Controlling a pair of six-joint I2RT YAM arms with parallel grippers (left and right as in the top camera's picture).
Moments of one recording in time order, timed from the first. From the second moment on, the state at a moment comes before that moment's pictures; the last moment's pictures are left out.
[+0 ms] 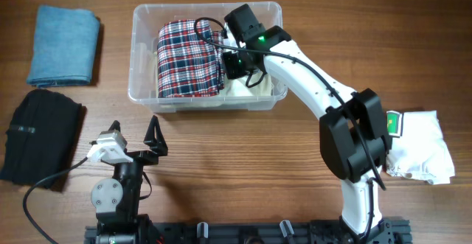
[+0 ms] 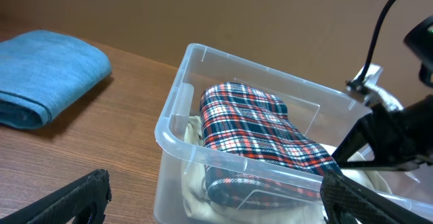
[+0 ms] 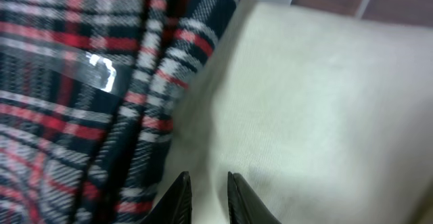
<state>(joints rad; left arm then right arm) 0.06 0.01 0.01 -0.07 0.08 -0.34 0.56 2.14 1.75 -0.78 -0.12 0.22</state>
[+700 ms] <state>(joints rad) 0.06 0.01 0.01 -0.07 0.08 -0.34 0.56 2.15 1.75 -0.82 -0.24 -0.04</state>
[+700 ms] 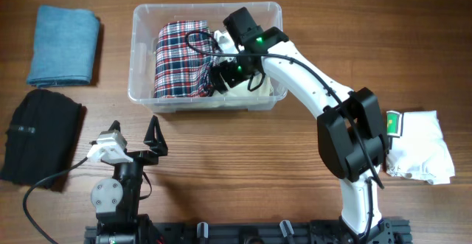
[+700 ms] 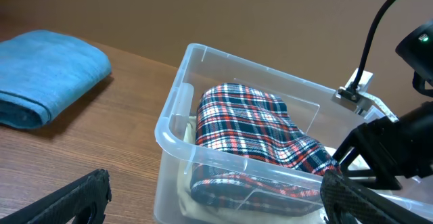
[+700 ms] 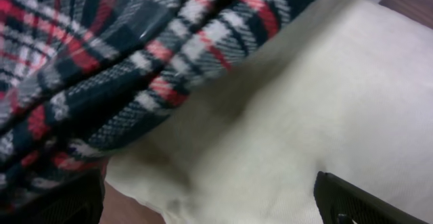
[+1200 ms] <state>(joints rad) 0.06 0.01 0.01 -0.07 0.08 -0.34 0.52 2.16 2.19 -1.13 -0.18 -0.09</state>
